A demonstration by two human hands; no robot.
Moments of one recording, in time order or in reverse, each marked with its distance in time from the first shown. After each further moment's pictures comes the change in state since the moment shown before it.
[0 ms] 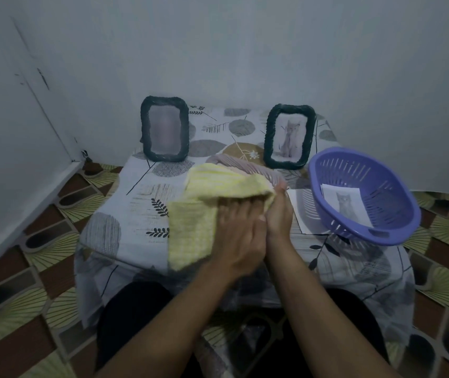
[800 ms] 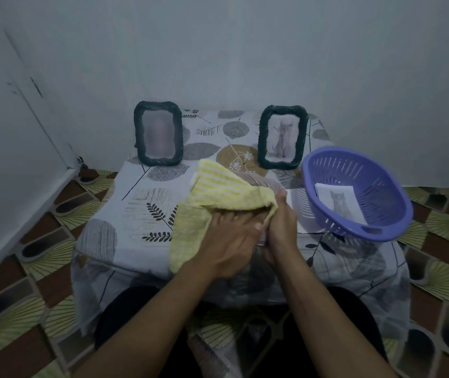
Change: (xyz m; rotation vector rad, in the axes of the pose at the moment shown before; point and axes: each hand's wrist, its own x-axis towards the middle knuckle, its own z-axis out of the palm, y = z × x) left_hand 0.000 -0.016 -0.005 0.166 -0.204 0.186; right_hand -0.001 0.006 -0.019 -0.049 0.058 0.028
